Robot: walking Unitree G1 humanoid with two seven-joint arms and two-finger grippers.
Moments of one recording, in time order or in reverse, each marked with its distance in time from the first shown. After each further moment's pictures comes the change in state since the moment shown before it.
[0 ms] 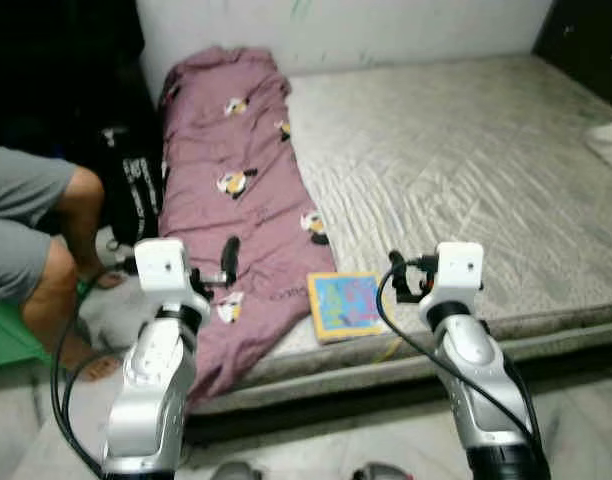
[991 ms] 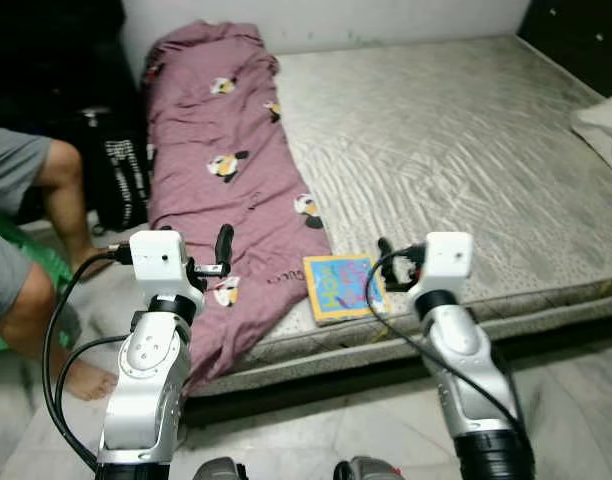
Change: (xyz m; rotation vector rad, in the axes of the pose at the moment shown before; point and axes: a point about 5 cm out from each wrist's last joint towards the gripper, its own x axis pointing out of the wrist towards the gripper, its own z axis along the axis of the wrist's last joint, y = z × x) left arm 0.002 0.004 -0.001 0.055 -0.023 0.007; right arm 0.010 0.011 -0.001 -0.016 -0.028 0.039
